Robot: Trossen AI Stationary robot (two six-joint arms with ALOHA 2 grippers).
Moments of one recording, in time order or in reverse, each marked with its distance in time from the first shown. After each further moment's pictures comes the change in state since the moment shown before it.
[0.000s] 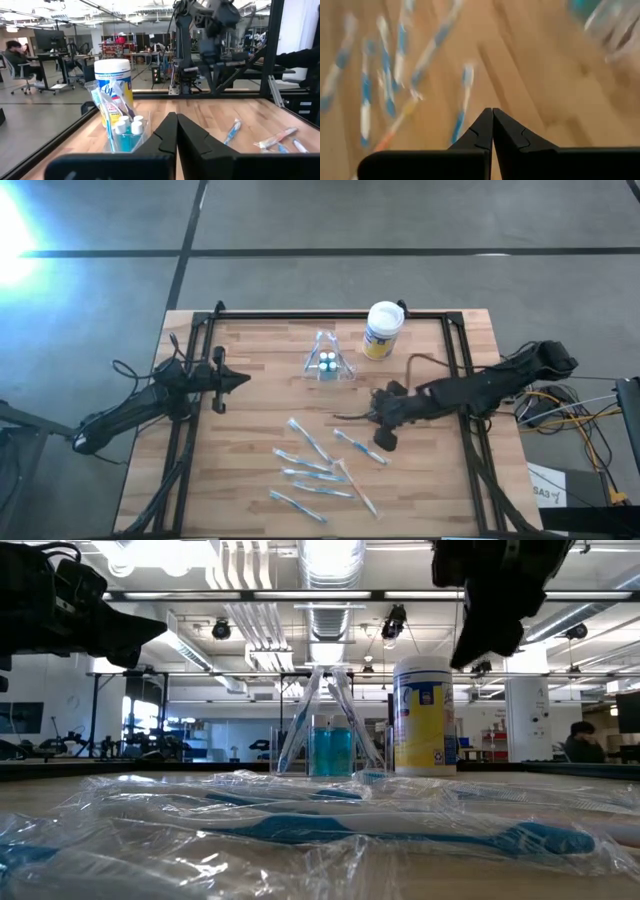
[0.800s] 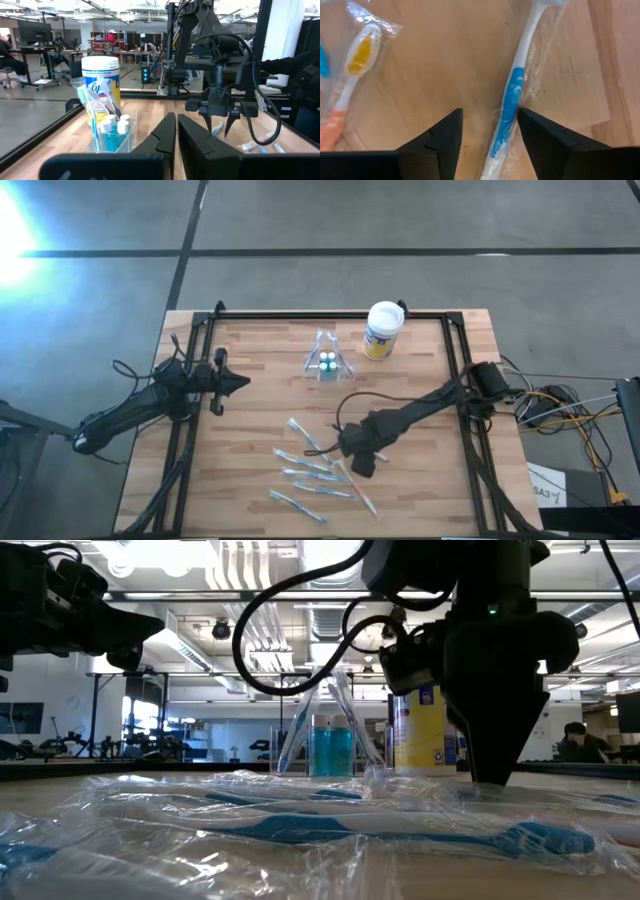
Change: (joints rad) left arm 0.001 0.023 -0.002 -0.003 0.053 -0.063; right arm 0.036 0.595 0.328 -0.217 -0.220 0.081
